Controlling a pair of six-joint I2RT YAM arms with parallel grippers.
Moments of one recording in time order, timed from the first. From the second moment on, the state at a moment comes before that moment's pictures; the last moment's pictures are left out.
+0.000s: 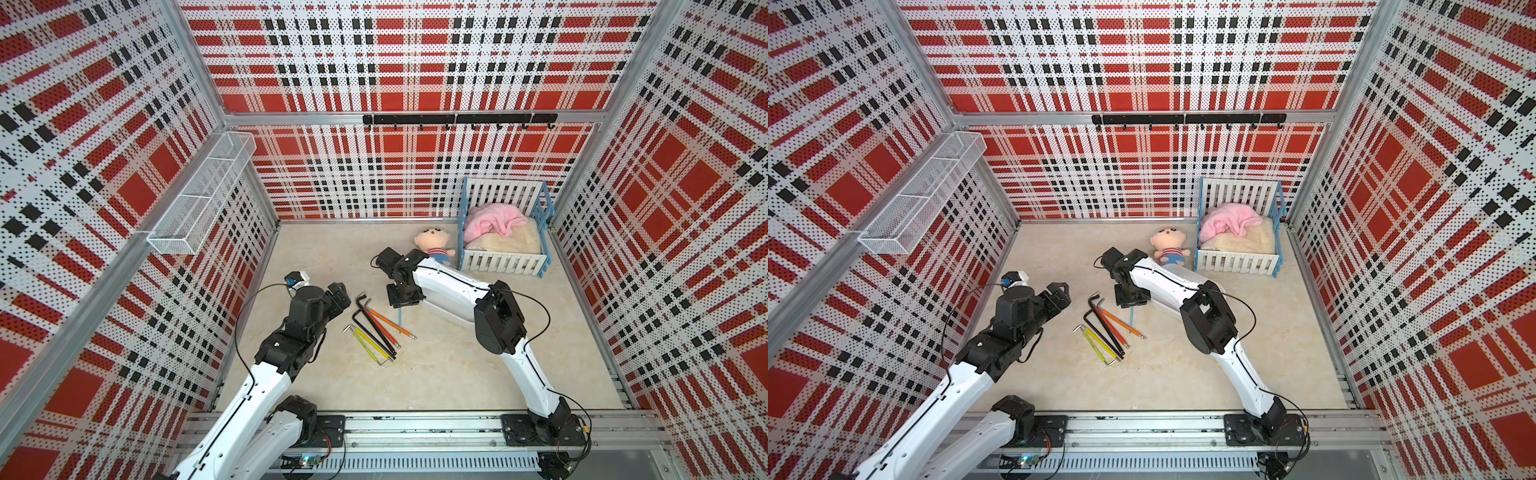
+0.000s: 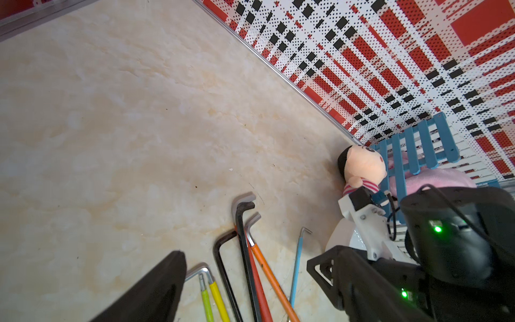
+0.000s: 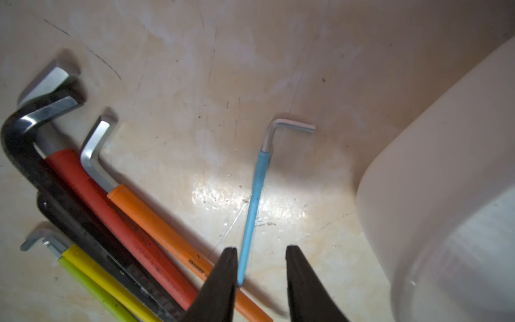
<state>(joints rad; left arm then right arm) -0.33 0.79 0.66 -0.40 -0.23 -0.79 0.82 2.36 2.12 -1.14 0.05 0.62</state>
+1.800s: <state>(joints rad) -0.39 0.29 0.59 -0.78 0.13 -0.70 0.82 2.50 2.24 -1.18 0.07 0.67</state>
